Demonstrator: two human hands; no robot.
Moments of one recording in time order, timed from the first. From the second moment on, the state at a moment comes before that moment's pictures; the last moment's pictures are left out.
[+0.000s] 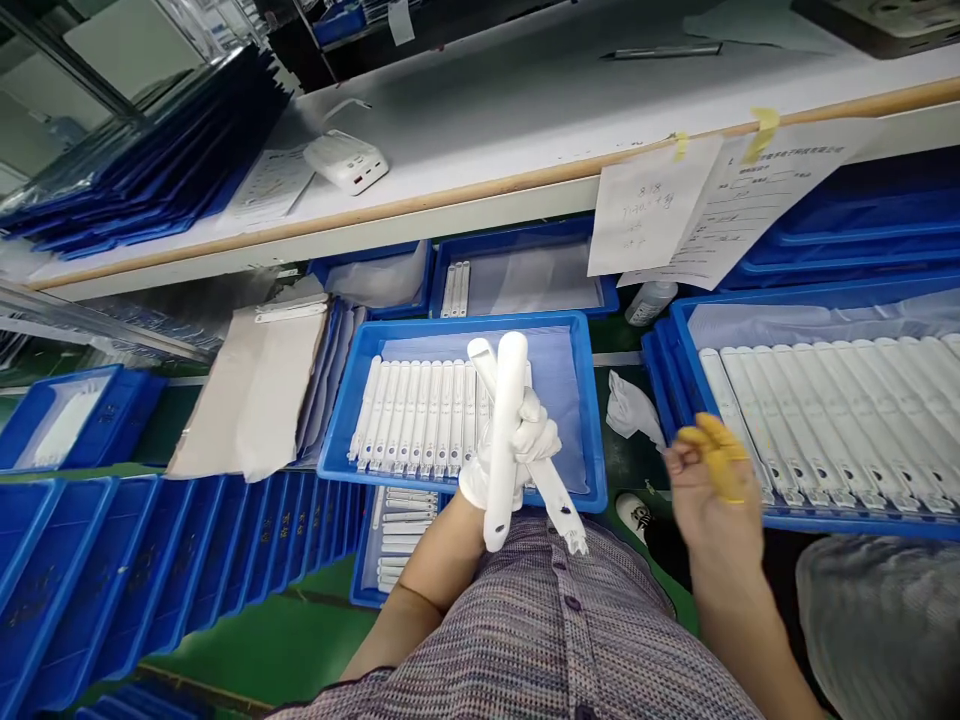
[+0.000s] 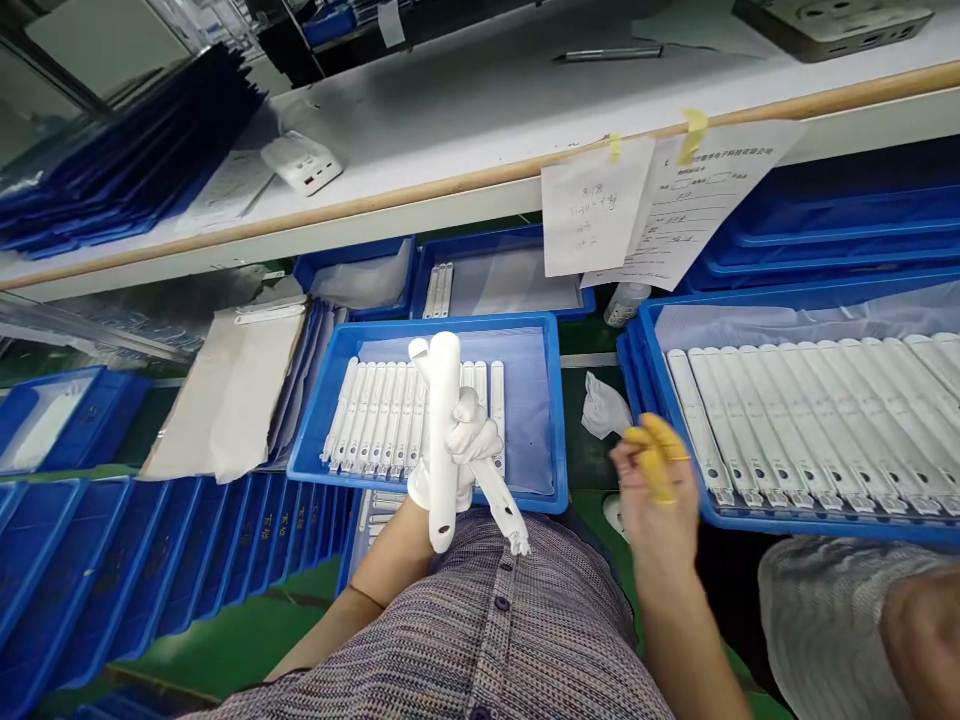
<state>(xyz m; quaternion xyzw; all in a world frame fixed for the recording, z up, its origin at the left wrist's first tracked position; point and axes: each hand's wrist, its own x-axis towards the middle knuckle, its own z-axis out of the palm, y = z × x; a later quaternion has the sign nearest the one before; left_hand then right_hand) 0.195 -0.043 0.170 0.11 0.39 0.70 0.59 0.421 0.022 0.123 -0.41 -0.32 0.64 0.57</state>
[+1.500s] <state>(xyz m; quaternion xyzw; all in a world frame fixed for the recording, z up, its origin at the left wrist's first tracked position) 0.167 -0.072 0.187 0.07 0.27 0.71 0.65 0.327 -0.041 0.133 -0.28 -0.56 0.71 0.32</state>
